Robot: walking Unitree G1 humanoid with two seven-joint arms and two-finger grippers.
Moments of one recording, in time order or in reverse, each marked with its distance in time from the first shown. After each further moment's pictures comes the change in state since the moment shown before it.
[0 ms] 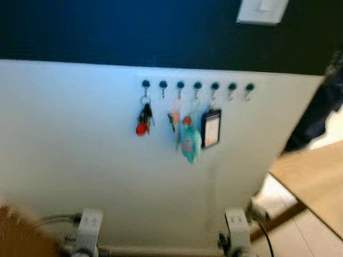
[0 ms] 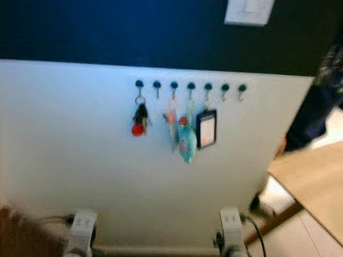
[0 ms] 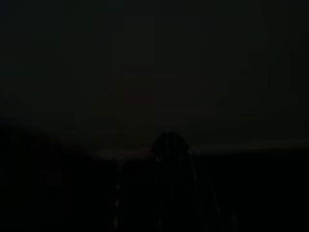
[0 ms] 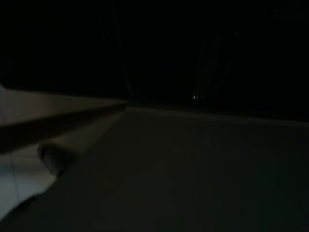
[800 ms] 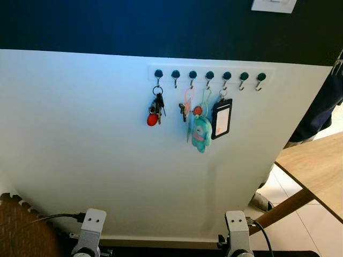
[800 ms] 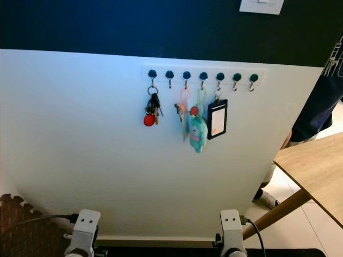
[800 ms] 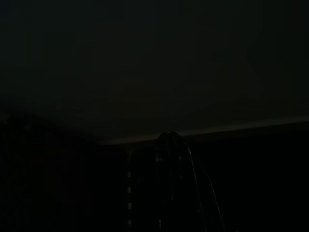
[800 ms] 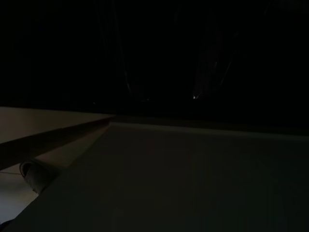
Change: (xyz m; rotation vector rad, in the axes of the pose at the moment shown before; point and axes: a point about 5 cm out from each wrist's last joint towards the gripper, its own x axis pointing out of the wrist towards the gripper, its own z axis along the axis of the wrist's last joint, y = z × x) left arm -0.007 -0.002 -0.013 0.045 0.052 0.000; right arm 0.003 0.007 0.008 0.024 -0.025 0.022
